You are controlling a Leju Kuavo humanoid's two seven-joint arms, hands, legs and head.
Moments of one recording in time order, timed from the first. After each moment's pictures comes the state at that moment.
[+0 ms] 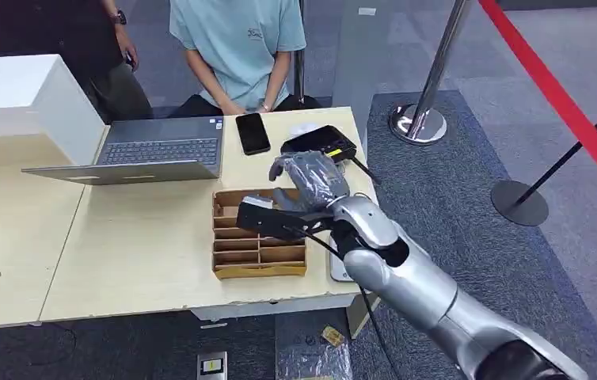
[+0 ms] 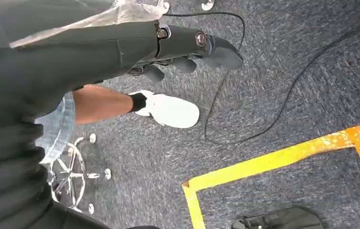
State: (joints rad) left arm -0.12 0.06 -1.15 -0.22 0.73 0.19 -0.01; right arm -0.62 -0.17 0.78 -1.54 0.68 -0.09 0.41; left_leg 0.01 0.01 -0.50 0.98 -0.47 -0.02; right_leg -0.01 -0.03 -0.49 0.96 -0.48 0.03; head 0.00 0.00
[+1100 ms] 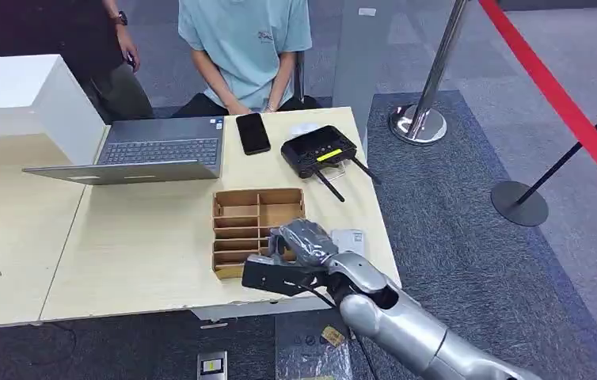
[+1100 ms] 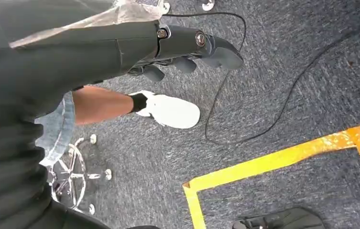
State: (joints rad) left arm -0.12 0.06 -1.14 -0.22 0.71 0.19 -0.01; right arm -0.46 -0.16 0.83 -1.40 0.56 -0.11 0.31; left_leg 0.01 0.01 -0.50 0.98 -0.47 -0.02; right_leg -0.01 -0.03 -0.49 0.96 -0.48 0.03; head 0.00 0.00
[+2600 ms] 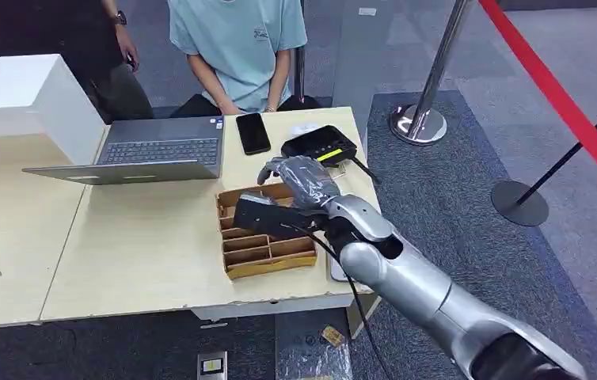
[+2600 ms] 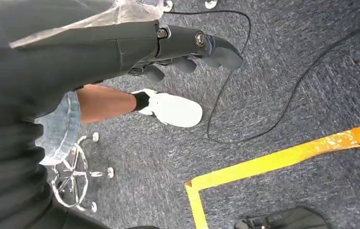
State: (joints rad) left arm -0.12 0.06 -1.14 -0.22 0.71 0.19 0.00; right arm -0.67 -0.15 0.81 -1.46 0.51 -0.09 0.35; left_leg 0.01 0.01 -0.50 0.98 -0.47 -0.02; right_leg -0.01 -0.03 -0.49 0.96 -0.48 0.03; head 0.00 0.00
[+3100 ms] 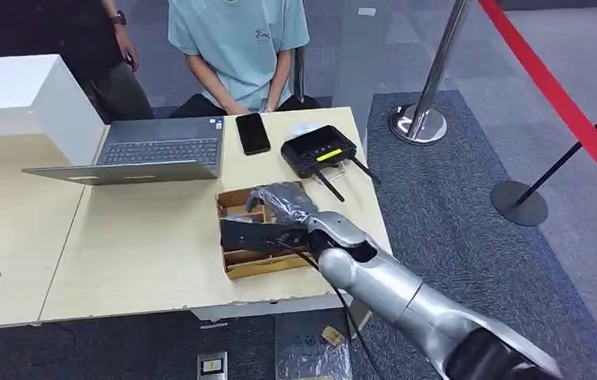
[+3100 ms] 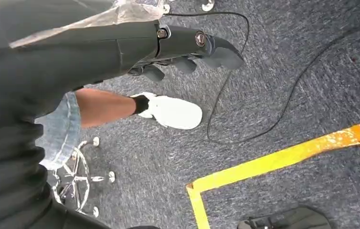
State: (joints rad) left arm -0.12 0.06 -1.14 -0.22 0.68 0.18 0.00; right arm -0.69 -0.05 0.87 -1.17 0.49 -0.09 0.25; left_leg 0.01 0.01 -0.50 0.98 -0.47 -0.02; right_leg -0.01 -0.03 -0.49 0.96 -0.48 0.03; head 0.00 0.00
